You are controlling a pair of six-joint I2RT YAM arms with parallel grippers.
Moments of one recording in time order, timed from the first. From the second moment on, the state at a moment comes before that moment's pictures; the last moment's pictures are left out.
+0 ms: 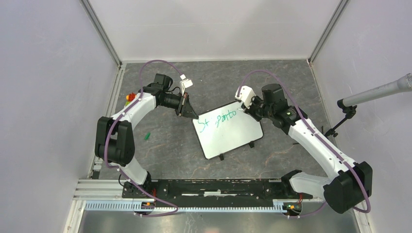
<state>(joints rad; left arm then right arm) -0.25 1.66 1.20 -0.63 1.09 0.23 0.45 1.18 0.99 -0.48 -0.26 -0.59</state>
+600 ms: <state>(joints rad) -0.25 1.66 1.20 -0.63 1.09 0.23 0.44 1.18 0.98 -0.47 -0.25 -0.59</state>
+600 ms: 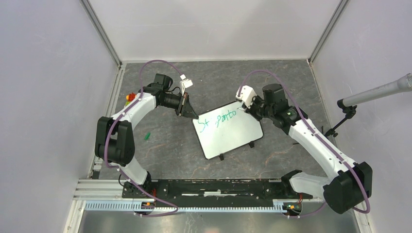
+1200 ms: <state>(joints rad) -0.25 1.66 1.20 -0.63 1.08 0.23 0.44 1.17 0.96 -0.47 -0.25 -0.61</state>
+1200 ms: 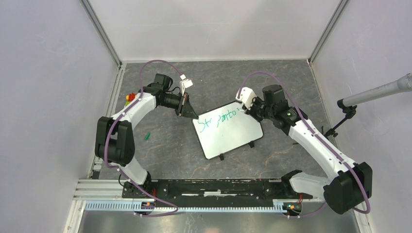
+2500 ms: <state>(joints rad) -0.25 1.66 1.20 -0.63 1.08 0.23 0.43 1.13 0.92 -0.51 -0.26 -0.62</state>
